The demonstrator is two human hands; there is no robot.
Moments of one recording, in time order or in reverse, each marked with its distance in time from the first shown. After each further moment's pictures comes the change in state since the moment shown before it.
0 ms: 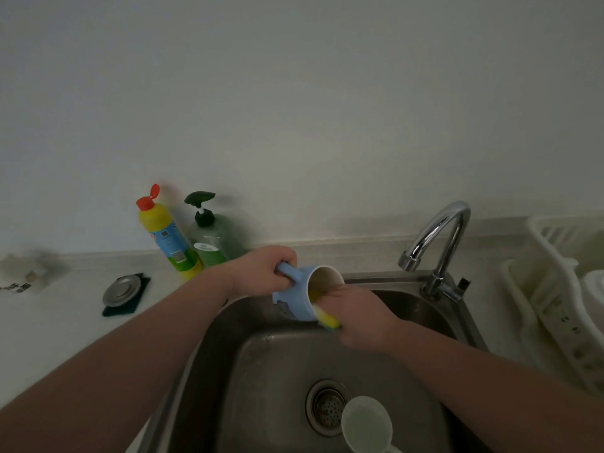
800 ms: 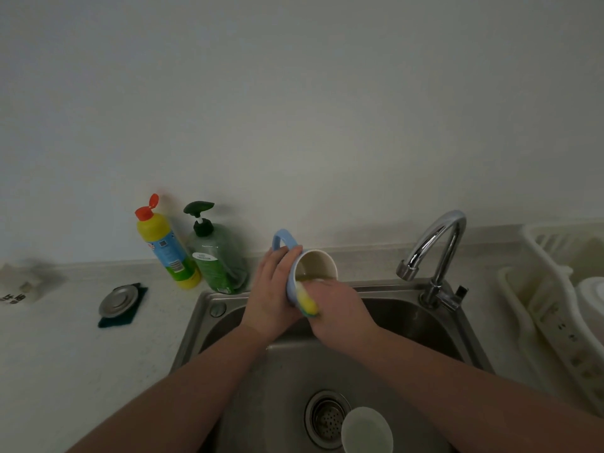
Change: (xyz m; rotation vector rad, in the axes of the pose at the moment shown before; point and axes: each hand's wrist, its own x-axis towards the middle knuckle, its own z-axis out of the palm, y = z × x) left_hand 0.011 -0.020 0.078 0.067 0.863 0.364; right_hand 0.021 -0.033 -0.012 0.211 0.255 0.197
